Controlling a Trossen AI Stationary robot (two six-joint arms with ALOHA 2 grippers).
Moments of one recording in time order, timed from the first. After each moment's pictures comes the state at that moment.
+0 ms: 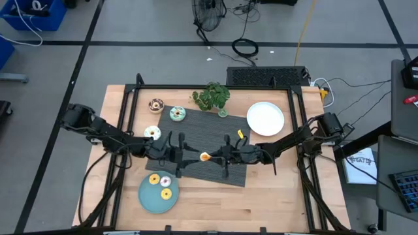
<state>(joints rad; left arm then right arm) -0.28 1.43 0.49 0.74 -0.26 0.30 0.25 1.75 0.75 0.84 0.28 0.14</state>
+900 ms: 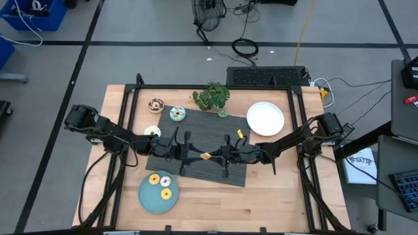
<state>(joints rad) -0.21 1.48 0.56 0.72 -0.14 0.26 0.25 1.75 0.75 0.82 0.28 0.11</state>
